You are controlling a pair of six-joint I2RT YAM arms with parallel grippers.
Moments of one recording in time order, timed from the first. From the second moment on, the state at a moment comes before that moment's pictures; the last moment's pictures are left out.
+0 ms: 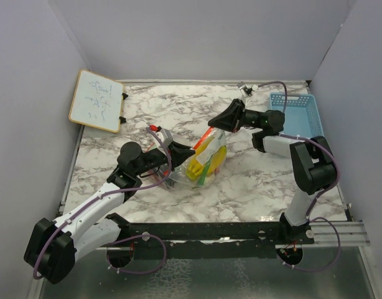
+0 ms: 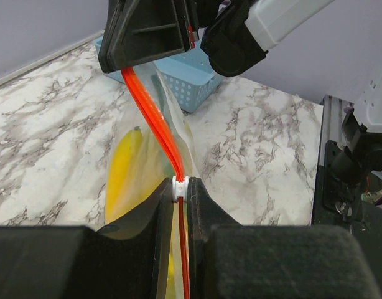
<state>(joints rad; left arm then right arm) -0.57 0.96 0.51 0.52 0.59 -0.19 0.32 1.80 0.95 1.50 -1.16 1.06</state>
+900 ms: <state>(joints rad) -0.57 0.95 0.51 0.52 0.57 -0.19 0.02 1.89 1.08 1.50 -1.20 1.16</state>
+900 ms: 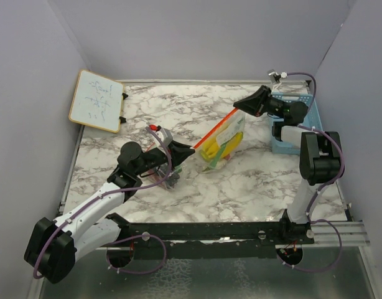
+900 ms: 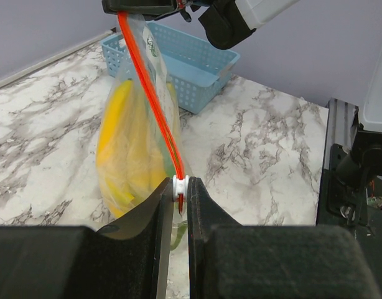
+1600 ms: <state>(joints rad) -0.57 1.12 0.51 0.67 0.62 -0.24 -0.01 1.36 0.64 1.30 -0.97 0.68</state>
